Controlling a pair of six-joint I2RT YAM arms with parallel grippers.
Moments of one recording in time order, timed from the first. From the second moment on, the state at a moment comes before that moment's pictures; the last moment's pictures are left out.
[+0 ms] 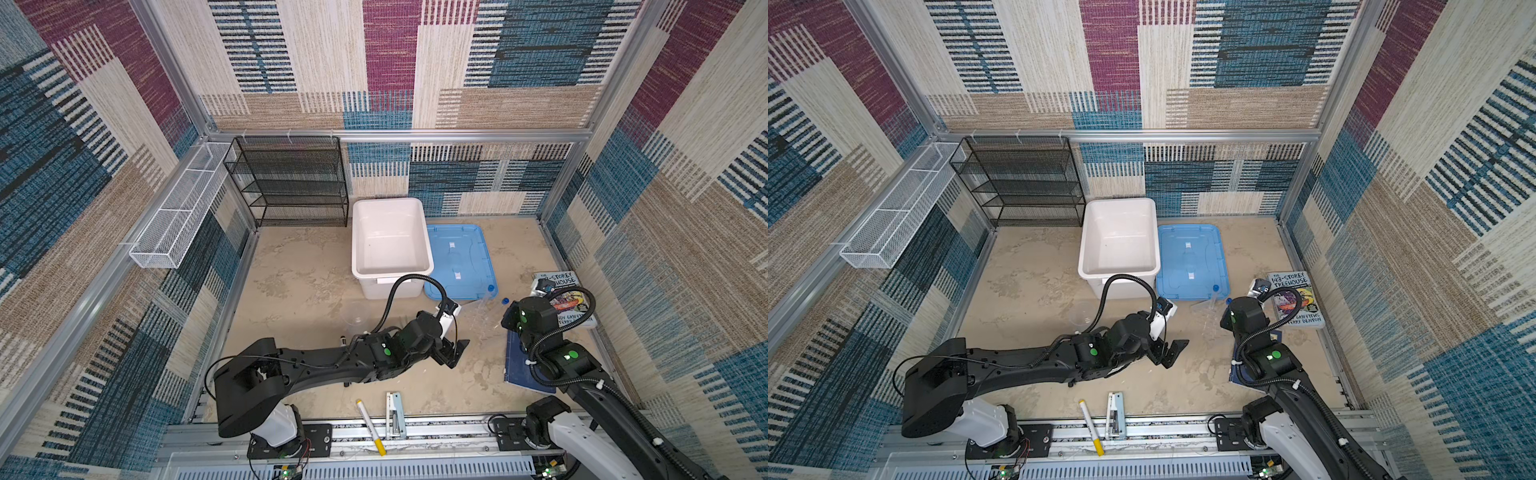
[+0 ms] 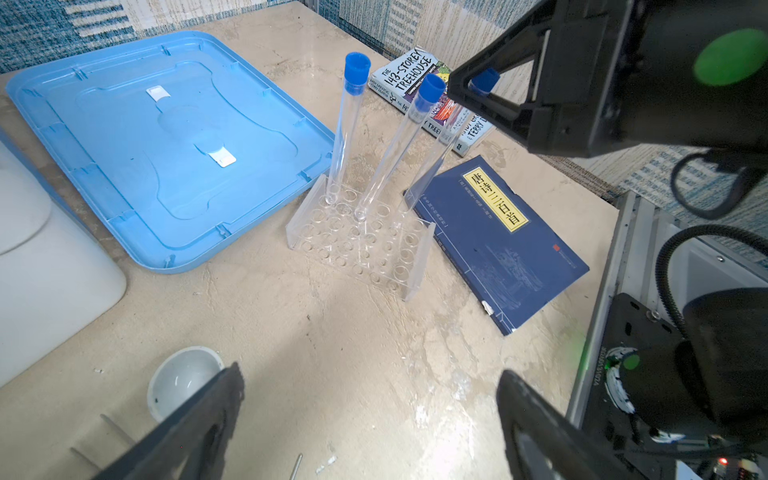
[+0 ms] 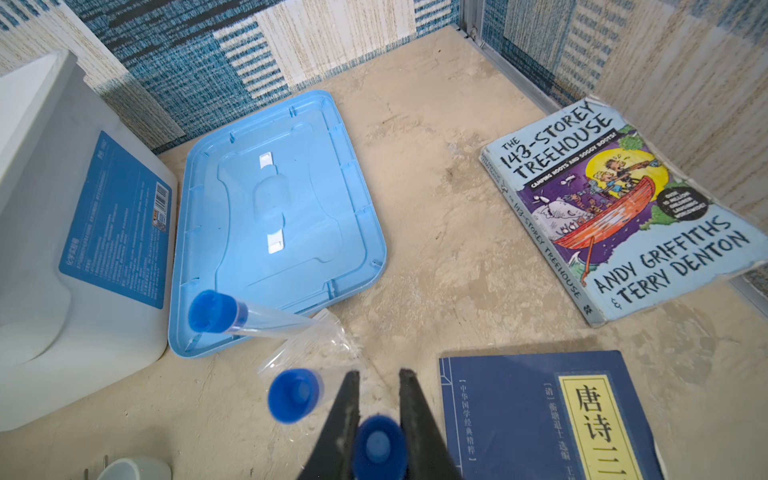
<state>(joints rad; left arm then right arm) -1.16 1.55 0.92 0.13 -0.18 -0.28 0.35 0.72 0.53 -0.43 0.44 0.55</state>
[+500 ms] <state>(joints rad) -1.16 1.52 0.92 0.13 -0.18 -0.28 0.35 0.68 0.52 -0.43 0.43 0.57</state>
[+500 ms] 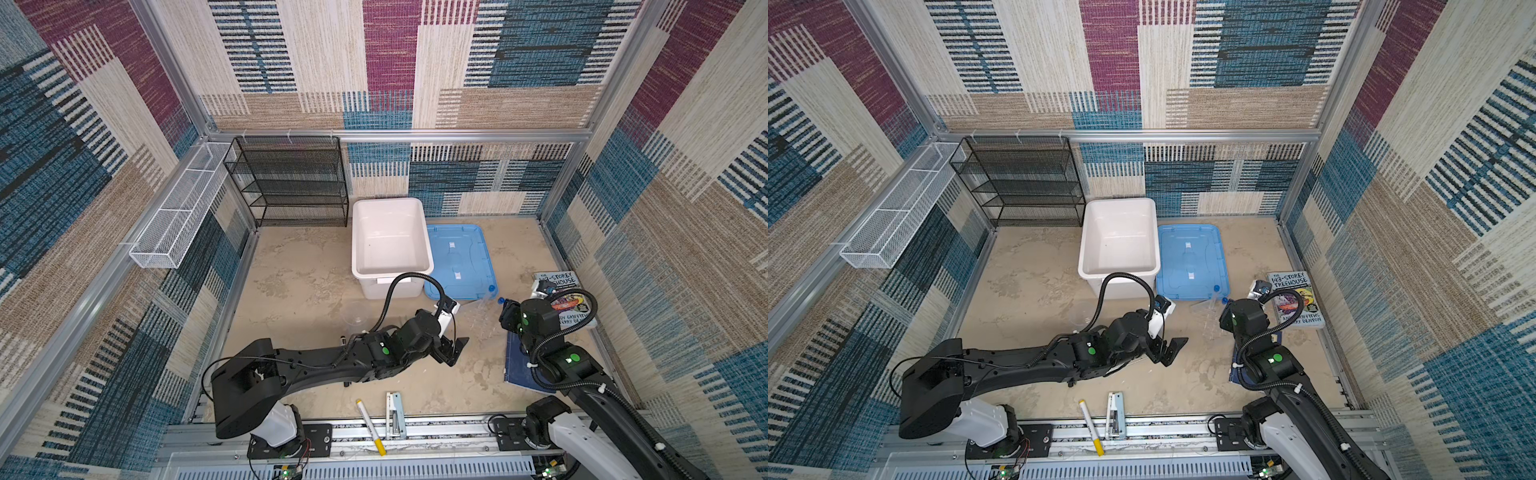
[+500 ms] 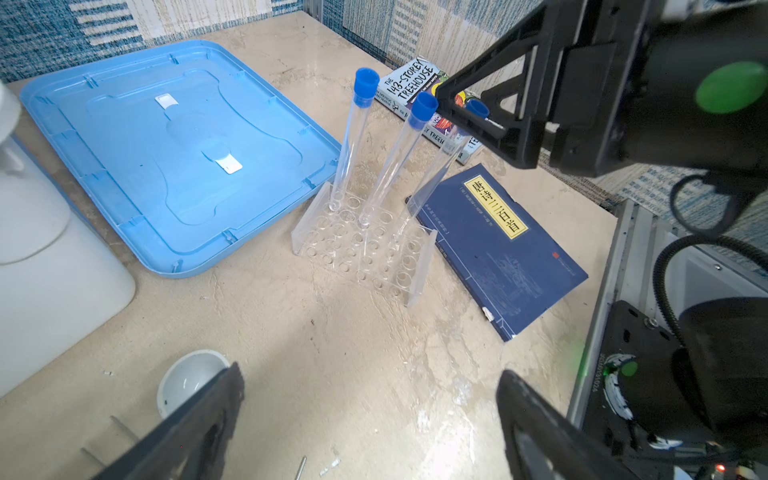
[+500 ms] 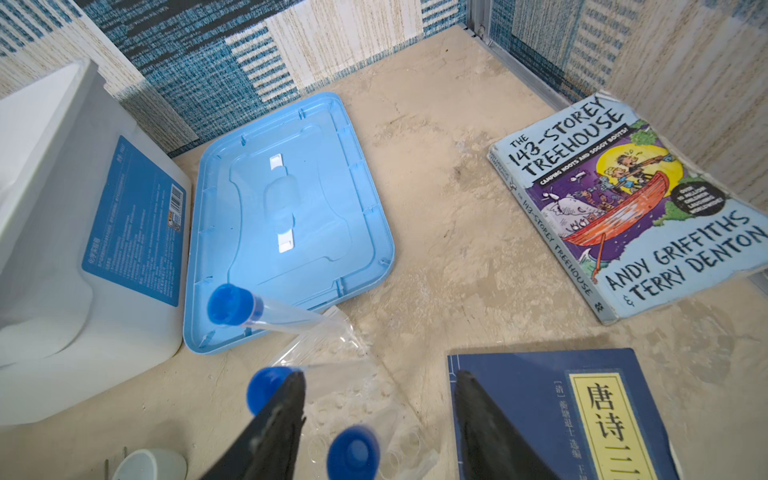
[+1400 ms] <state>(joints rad) -0.62 1.32 1.31 -0.35 -0.04 -0.38 0.35 1.13 1.07 -0.12 0.09 0.26</state>
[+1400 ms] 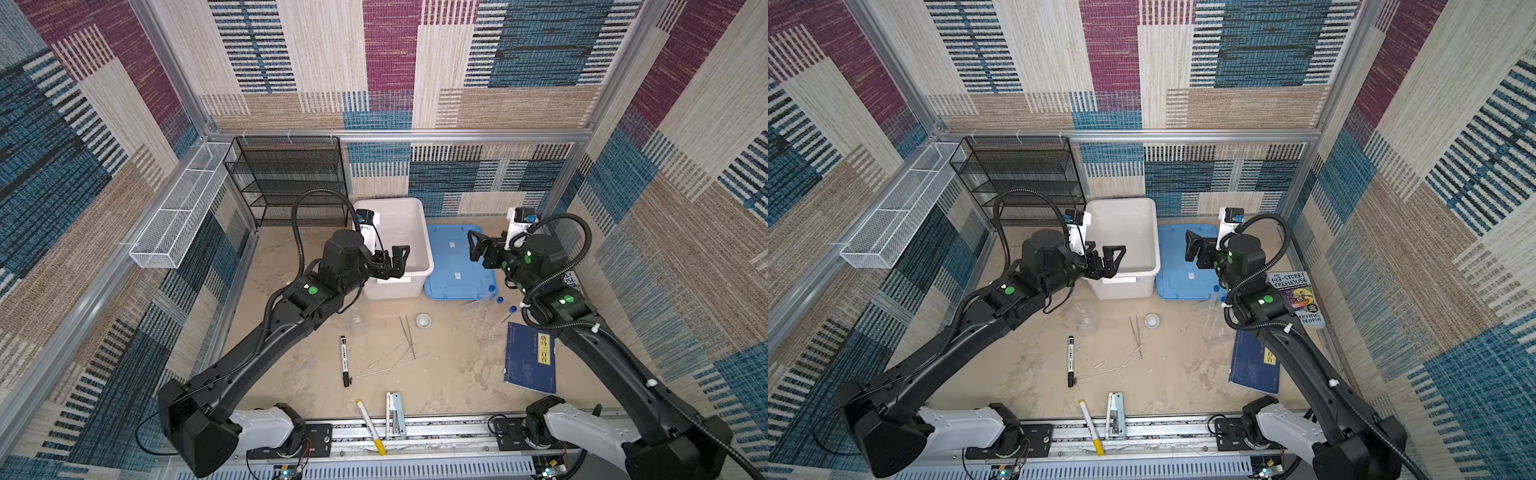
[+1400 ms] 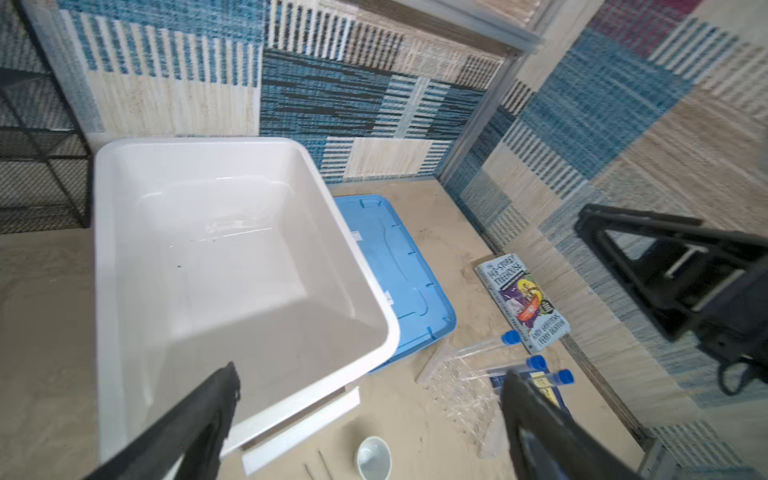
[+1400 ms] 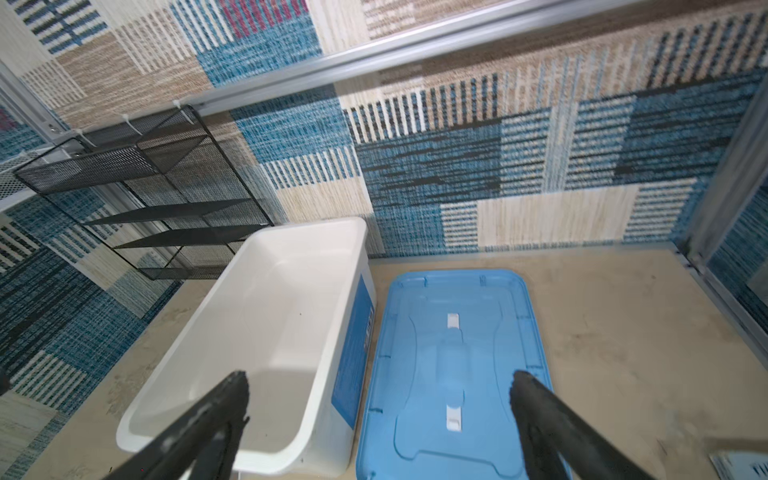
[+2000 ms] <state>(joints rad) -0.37 1.69 1.56 -0.54 -0.10 -0.31 0.31 1.31 1.18 -0.24 -0.18 0.24</state>
